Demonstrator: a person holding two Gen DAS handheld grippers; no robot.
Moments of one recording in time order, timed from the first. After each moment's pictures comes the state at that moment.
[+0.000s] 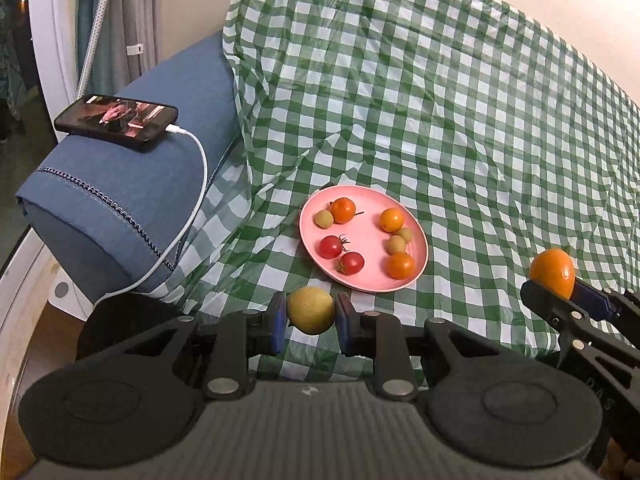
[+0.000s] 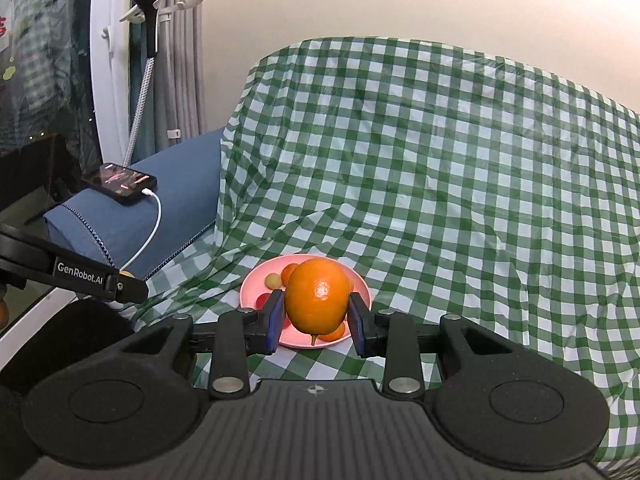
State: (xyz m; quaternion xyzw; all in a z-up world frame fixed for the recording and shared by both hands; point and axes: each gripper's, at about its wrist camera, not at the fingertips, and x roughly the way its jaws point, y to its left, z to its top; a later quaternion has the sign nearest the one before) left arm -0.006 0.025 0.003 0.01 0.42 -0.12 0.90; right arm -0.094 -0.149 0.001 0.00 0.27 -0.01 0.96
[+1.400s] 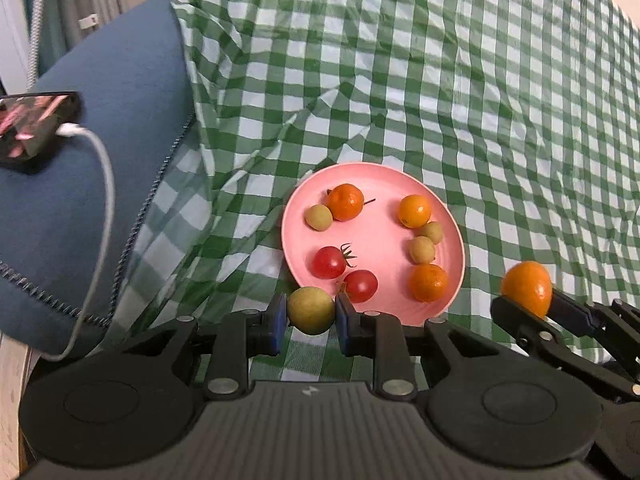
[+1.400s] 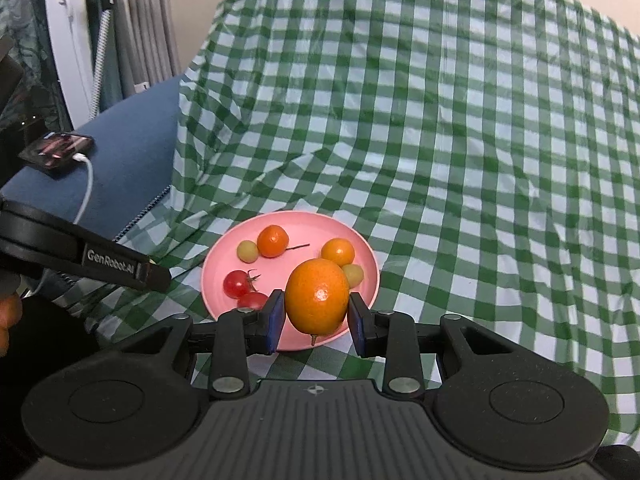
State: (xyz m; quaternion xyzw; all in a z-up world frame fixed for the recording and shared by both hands) left arm 0.116 -0.038 -0.065 0.05 0.49 -0.12 0.86; right arm 0.029 -0.177 -0.072 0.04 0.35 -0.01 0.93
